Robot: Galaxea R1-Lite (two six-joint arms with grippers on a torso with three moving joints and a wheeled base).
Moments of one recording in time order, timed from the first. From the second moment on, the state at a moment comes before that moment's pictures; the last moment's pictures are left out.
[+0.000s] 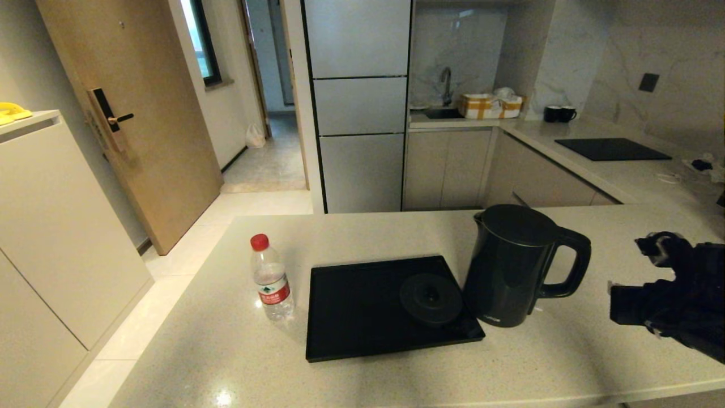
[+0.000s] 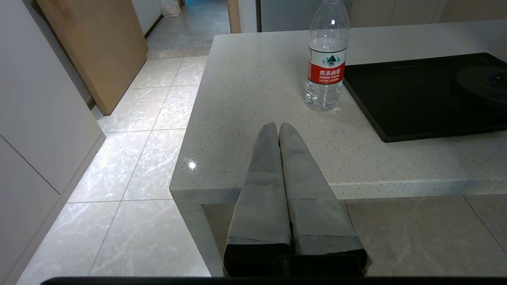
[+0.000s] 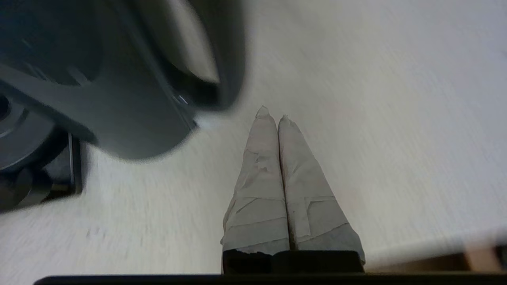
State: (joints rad) left arm 0.00 0.00 0.00 0.04 0.01 0.04; right arm -0.06 1.71 -0.33 -0.87 -0.08 -0.05
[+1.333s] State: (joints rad) left arm 0.00 0.00 0.00 0.04 0.01 0.04; right arm 0.08 1.88 -0.37 -1.00 -0.23 -0.06
